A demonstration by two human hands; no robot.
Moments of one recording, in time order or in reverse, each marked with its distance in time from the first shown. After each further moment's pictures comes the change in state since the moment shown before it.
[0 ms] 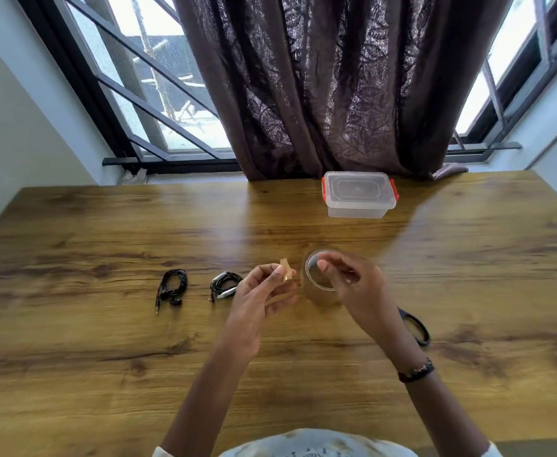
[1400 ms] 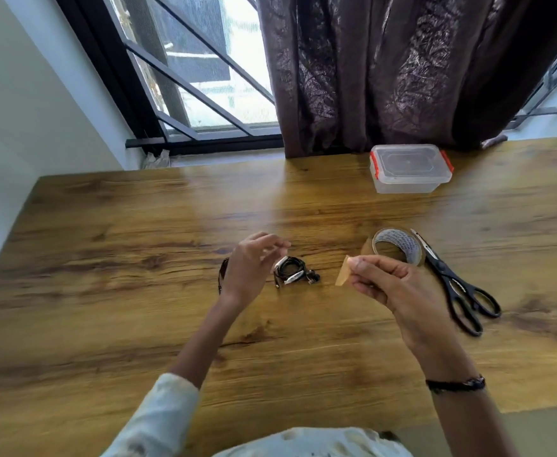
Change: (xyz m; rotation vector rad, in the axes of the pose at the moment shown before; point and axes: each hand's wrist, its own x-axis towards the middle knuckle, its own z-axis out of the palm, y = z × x) left_hand 0.067 0.046 -0.145 1.064 -0.088 0.599; right_hand -0.019 -0.082 0.077 0.652 0.050 0.694
